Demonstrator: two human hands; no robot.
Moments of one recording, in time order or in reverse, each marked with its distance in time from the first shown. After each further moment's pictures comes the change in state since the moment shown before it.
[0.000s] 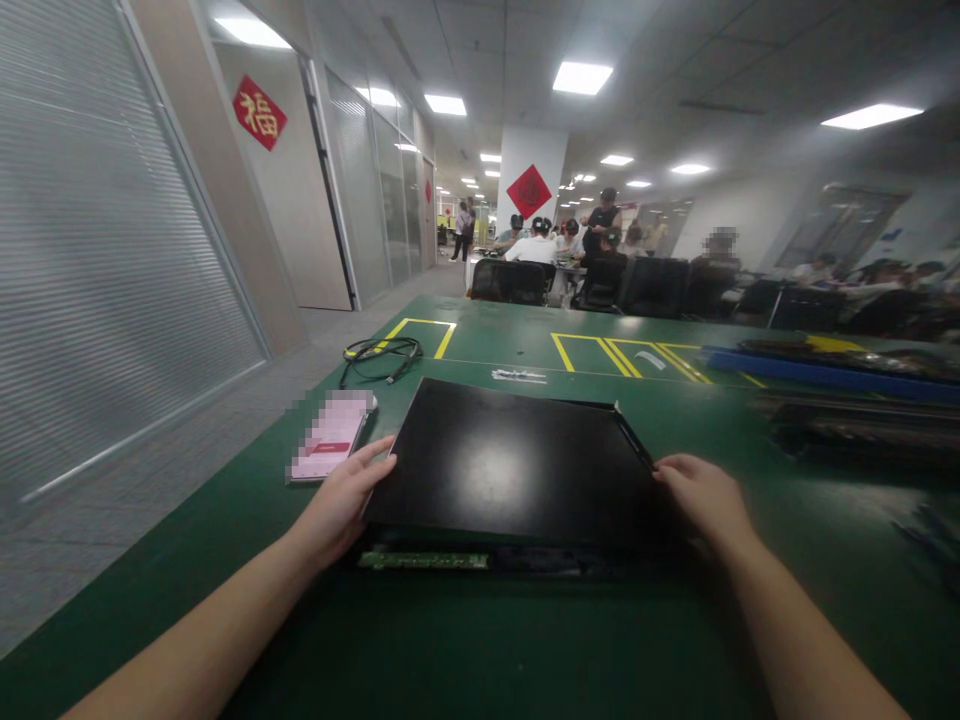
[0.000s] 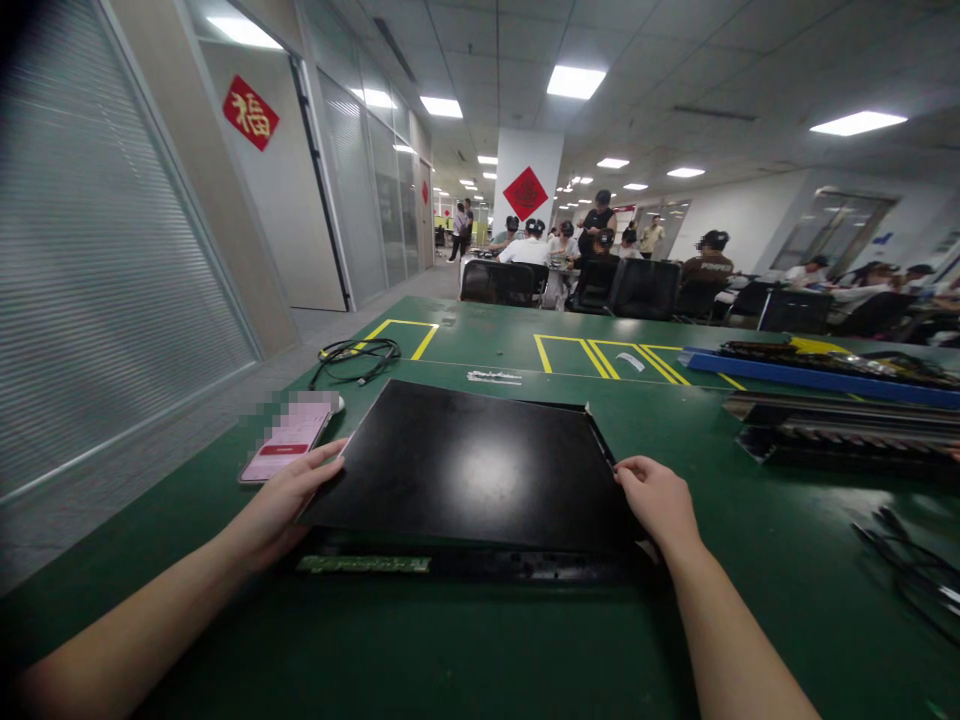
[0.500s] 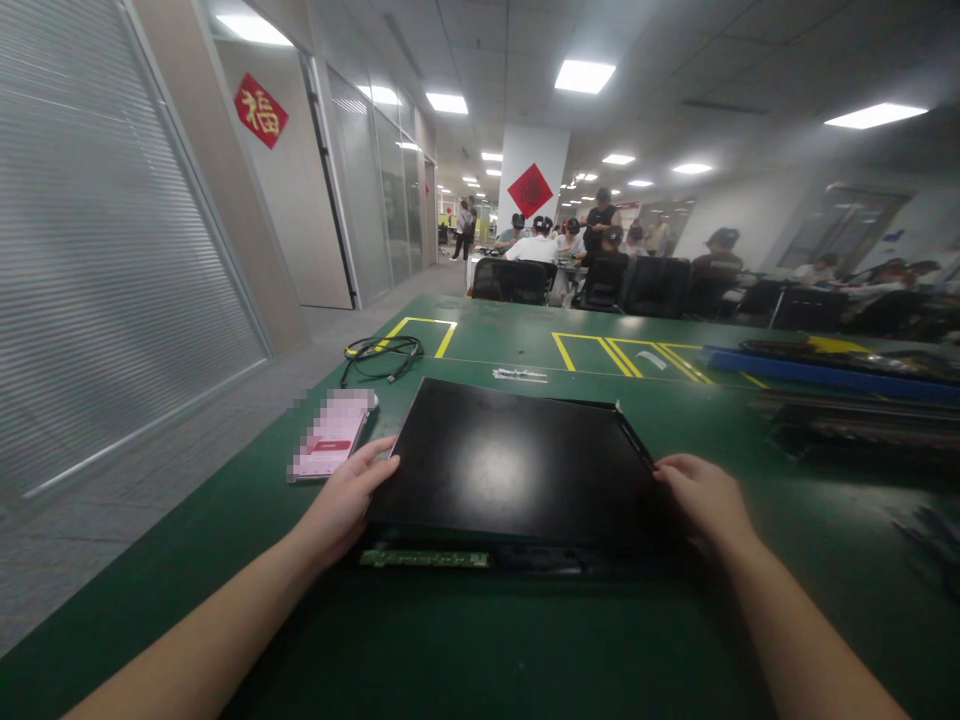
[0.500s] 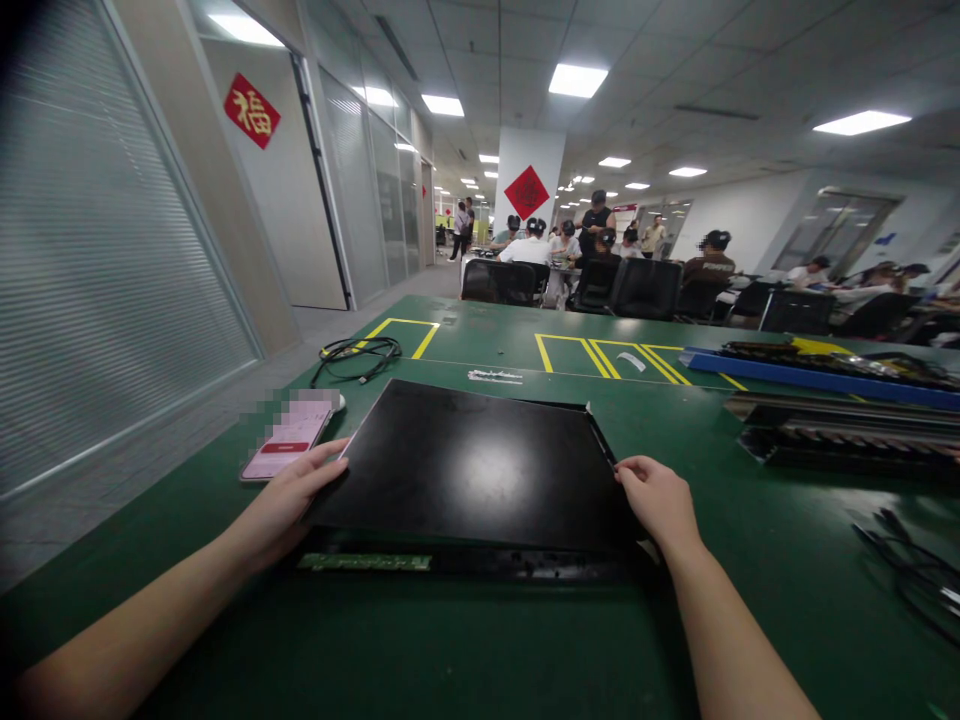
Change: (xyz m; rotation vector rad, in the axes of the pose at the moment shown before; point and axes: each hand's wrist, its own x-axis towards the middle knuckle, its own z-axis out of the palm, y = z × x) left_hand -0.007 0.002 0.004 0.090 0.030 0.007; right_hand -0.001 -0.002 -0.001 -0.011 -0.003 -0.002
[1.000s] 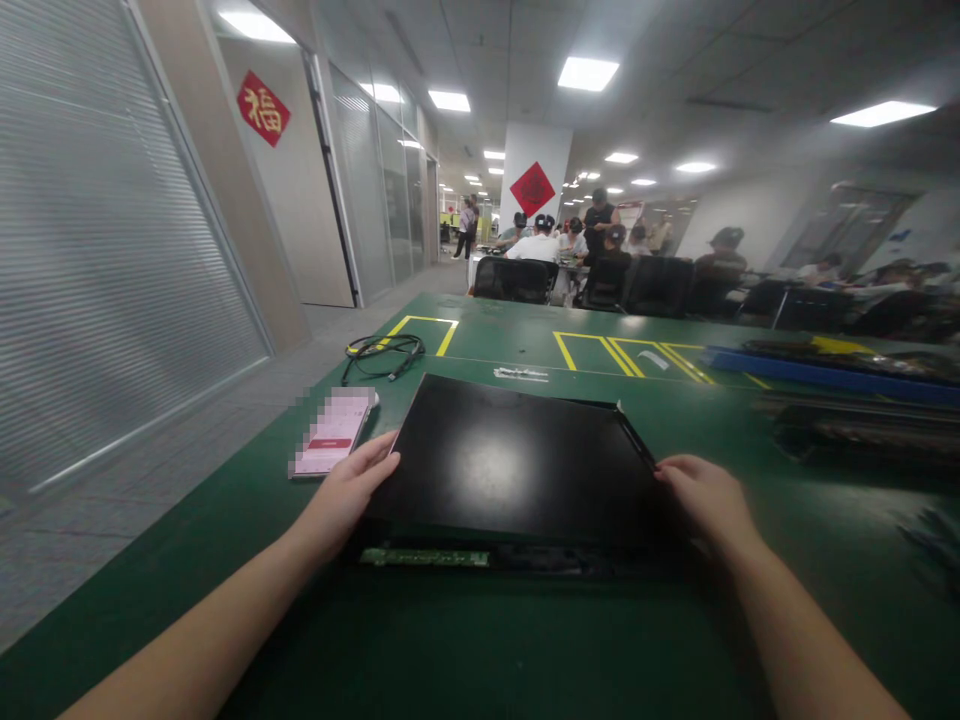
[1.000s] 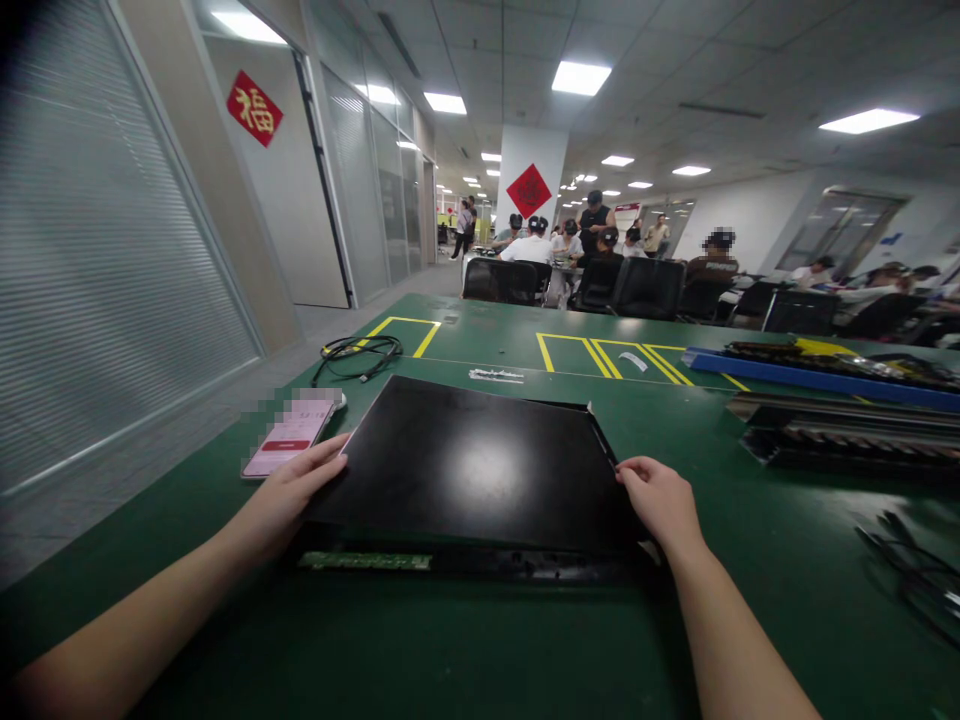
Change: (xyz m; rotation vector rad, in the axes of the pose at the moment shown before) left_hand 0.024 -0.015 -0.026 0.339 -0.015 0.226; right_hand 0.001 -0.002 -0.002 0.004 -0.007 0.010
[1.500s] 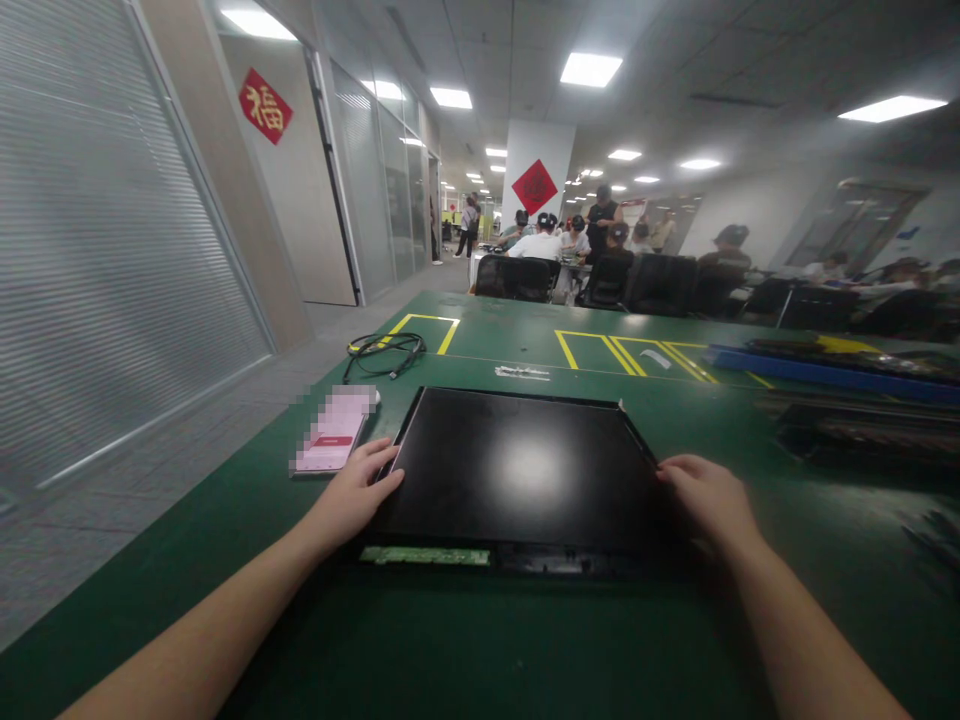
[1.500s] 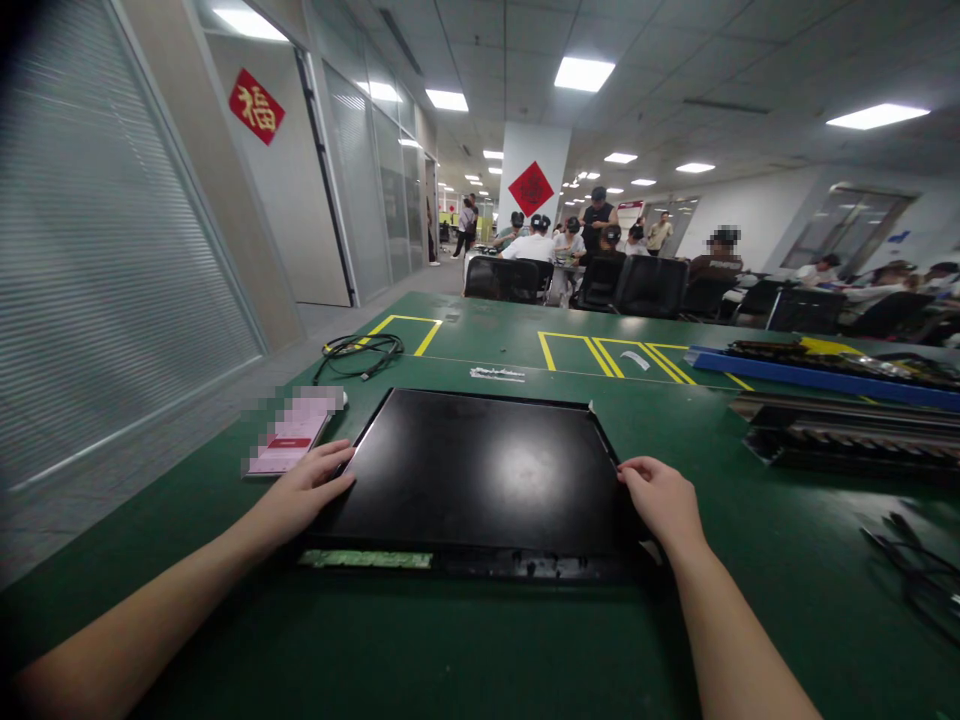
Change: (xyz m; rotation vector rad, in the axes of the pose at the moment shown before) left_hand 0.021 -0.029 -0.023 0.657 -0.053 0.231; right_hand 0.000 0.002 0.000 0.004 0.002 0.005
